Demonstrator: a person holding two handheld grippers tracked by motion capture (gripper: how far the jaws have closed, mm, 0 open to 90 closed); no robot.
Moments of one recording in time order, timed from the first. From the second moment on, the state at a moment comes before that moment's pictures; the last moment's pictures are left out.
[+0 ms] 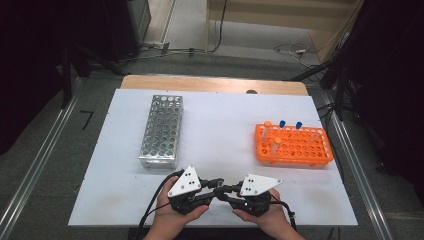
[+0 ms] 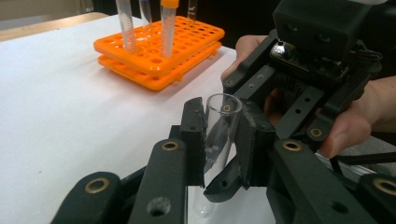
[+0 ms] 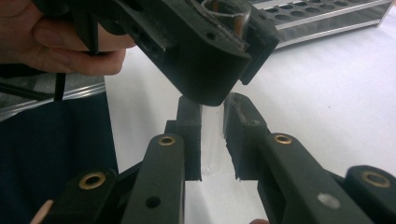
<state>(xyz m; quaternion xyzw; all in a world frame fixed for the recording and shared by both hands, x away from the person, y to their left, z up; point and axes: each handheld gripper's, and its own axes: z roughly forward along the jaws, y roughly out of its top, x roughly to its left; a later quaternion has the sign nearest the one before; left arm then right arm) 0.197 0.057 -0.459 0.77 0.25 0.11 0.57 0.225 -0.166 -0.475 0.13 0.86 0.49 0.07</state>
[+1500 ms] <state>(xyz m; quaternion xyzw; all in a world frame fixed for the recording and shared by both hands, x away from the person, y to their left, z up) 0.244 0.130 -0.416 0.71 0.35 0.21 0.57 0.244 -0.281 -0.458 0.26 0.80 0.53 0.13</state>
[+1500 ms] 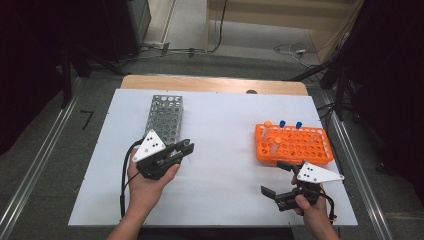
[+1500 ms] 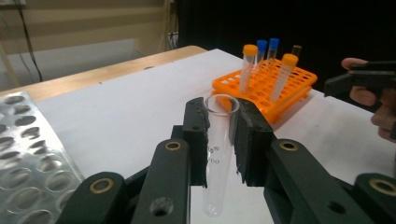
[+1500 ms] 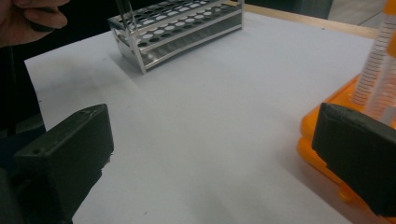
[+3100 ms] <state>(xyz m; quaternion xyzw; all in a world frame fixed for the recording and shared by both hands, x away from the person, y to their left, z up) 0.387 0.174 -0.398 0.67 0.44 0.27 0.54 0.255 -0.327 -0.473 0.32 0.79 0.51 0.15</state>
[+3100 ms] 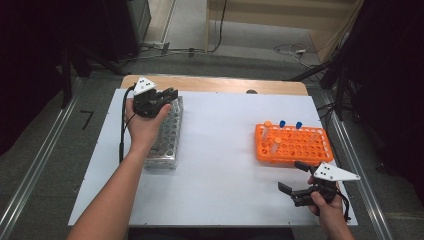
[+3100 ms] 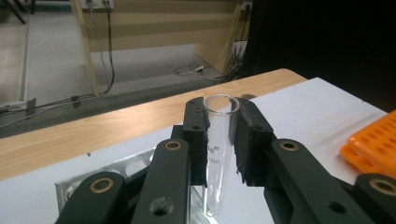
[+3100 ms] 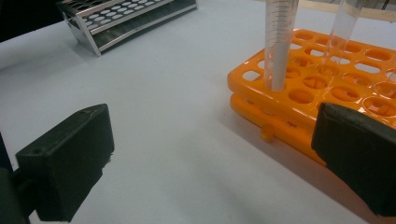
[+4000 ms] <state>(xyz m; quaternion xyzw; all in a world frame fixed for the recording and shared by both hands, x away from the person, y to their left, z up) 0.447 0.180 -0.415 0.63 0.50 0.29 0.53 0.258 -0.326 -0.474 0.32 0.79 0.51 0.14</state>
